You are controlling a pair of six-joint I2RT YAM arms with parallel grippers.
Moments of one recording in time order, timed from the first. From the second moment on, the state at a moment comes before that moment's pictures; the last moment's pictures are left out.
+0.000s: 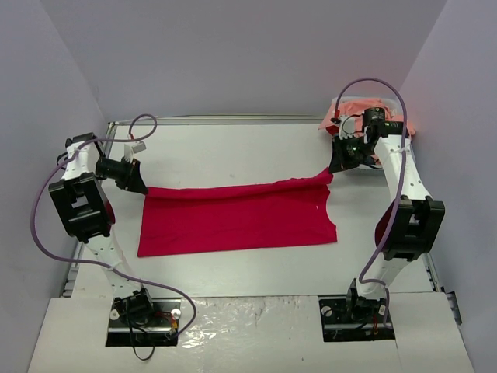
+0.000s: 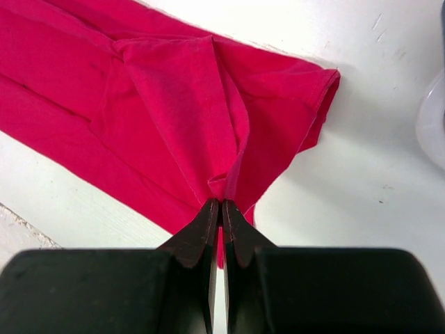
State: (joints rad) left arm 0.36 2.07 1.75 -1.34 0.84 1.01; right arm -0.06 1.76 1.66 -1.06 -0.52 -0.35
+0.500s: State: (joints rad) left arm 0.39 2.05 1.70 -1.39 0.84 1.10; right arm -0.06 1.70 1.55 -1.08 -0.50 -0.41
